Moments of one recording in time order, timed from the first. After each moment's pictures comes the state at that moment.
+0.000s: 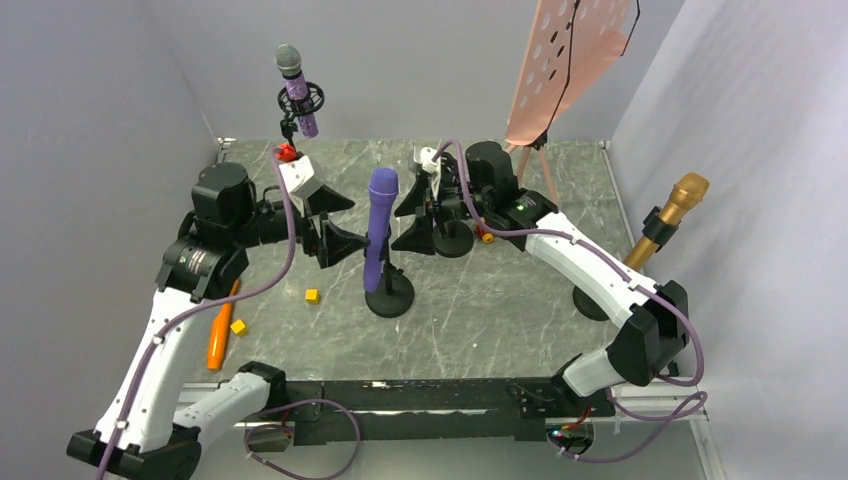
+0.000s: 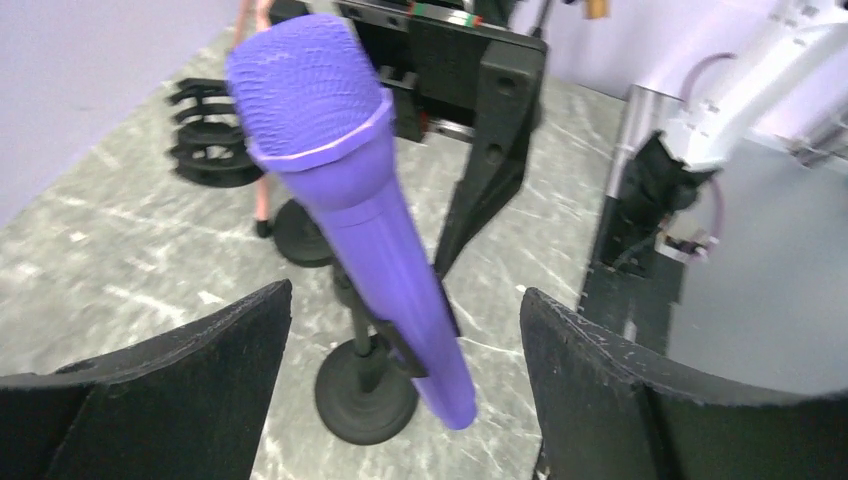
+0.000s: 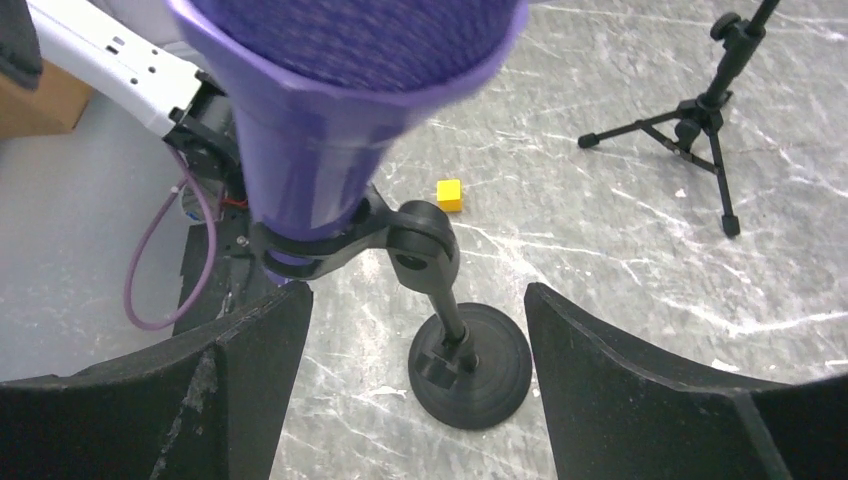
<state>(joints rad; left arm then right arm) -0.30 0.99 1.29 -0.56 0.91 0.12 0.64 1.47 1.34 -0.24 -0.90 -0.15</state>
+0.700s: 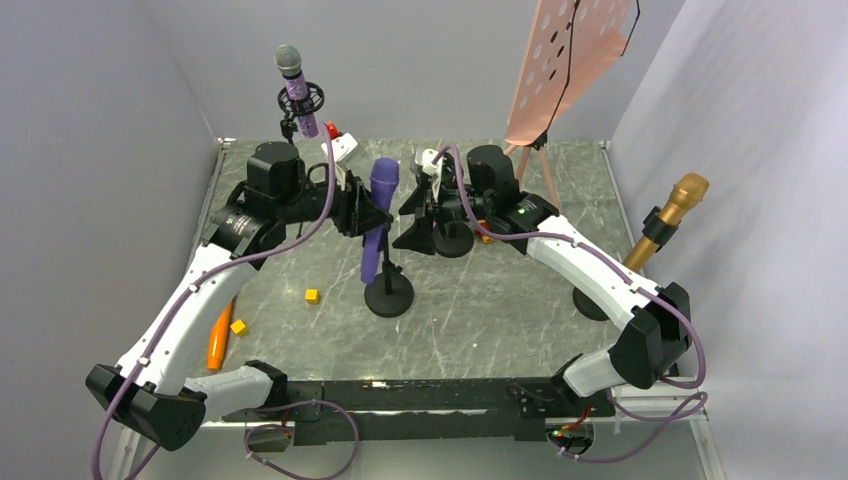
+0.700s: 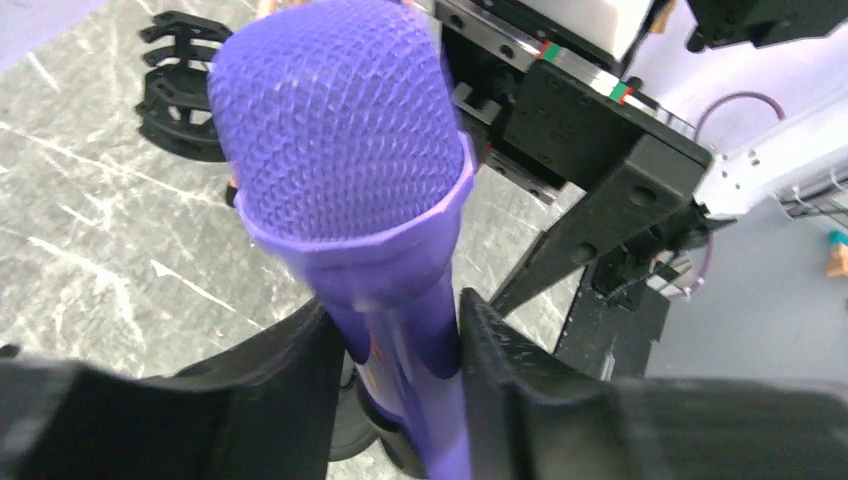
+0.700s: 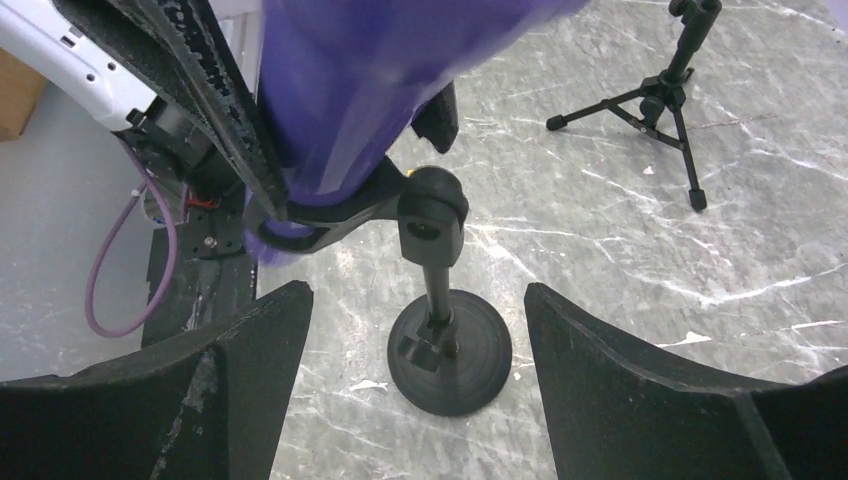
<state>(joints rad) -0.44 1.15 1.32 -0.50 0.66 -0.04 0.64 1.45 1.30 -0.22 -0.82 -0.15</state>
